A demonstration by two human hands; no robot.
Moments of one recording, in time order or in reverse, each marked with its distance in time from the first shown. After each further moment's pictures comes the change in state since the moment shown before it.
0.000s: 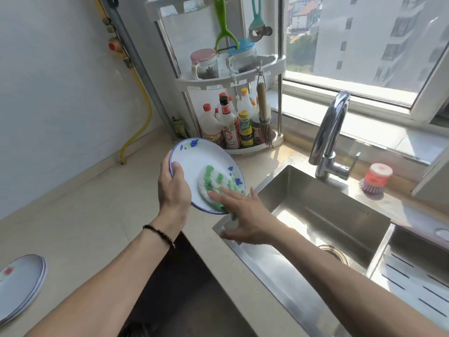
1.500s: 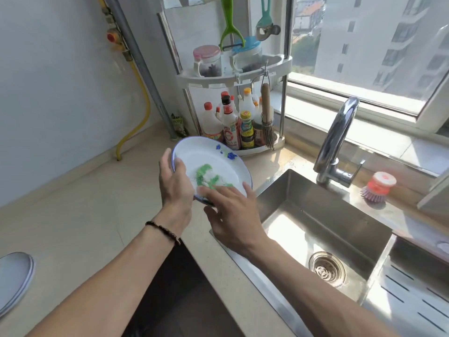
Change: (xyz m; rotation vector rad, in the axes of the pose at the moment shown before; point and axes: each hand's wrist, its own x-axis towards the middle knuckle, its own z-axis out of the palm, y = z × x) left_hand 0.018 -0.002 0.014 -0.181 0.047 -0.112; right_hand 0.019 -0.019 0.023 -0.093 0.501 -0.078
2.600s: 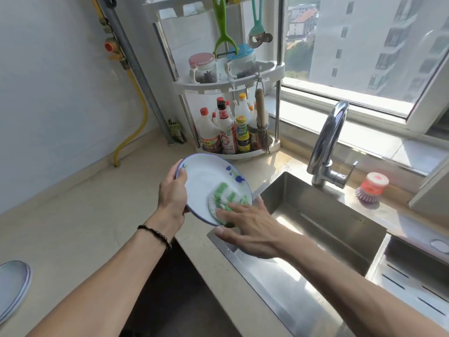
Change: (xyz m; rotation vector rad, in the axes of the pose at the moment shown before) left_hand 0.000 -0.001 -0.008 0.051 -0.197 -0.160; right_hand -0.012 0.026 -0.050 -0.012 -0.696 0.058
